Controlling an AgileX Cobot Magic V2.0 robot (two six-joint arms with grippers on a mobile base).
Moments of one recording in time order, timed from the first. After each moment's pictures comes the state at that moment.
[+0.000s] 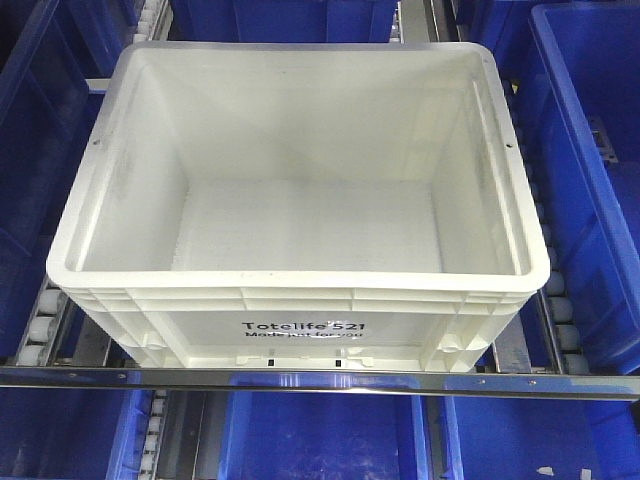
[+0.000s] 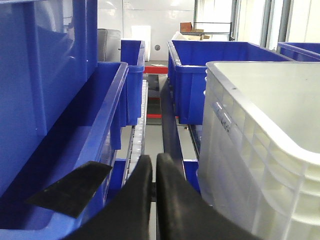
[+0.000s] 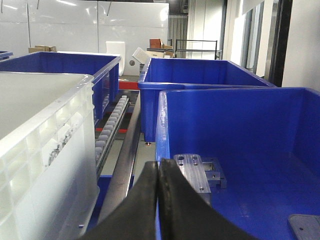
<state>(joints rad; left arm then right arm) -0.02 -0.01 0.03 0.02 0.00 -0.07 -0.03 -0.01 0.03 -0.13 -0.07 0.08</state>
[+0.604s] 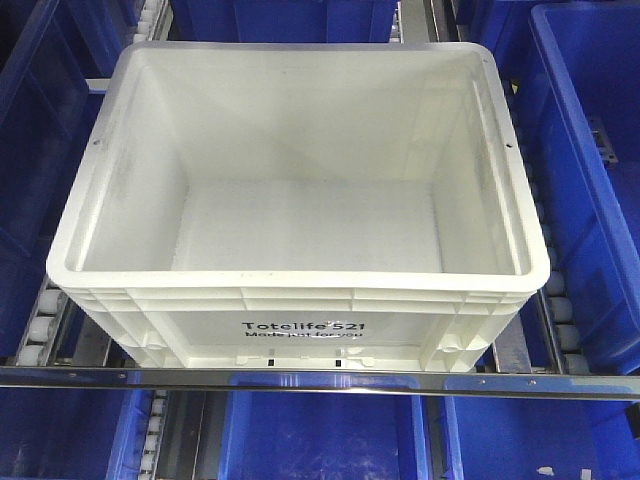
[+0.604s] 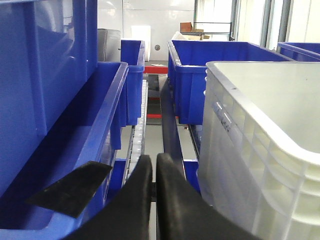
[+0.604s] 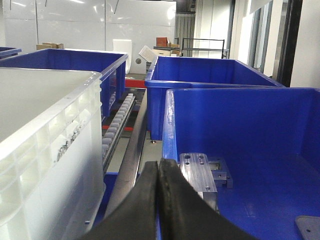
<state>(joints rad) -0.02 -0.01 0.03 0.02 0.00 -0.07 0.00 -0.01 0.03 -0.12 -0.06 0.06</state>
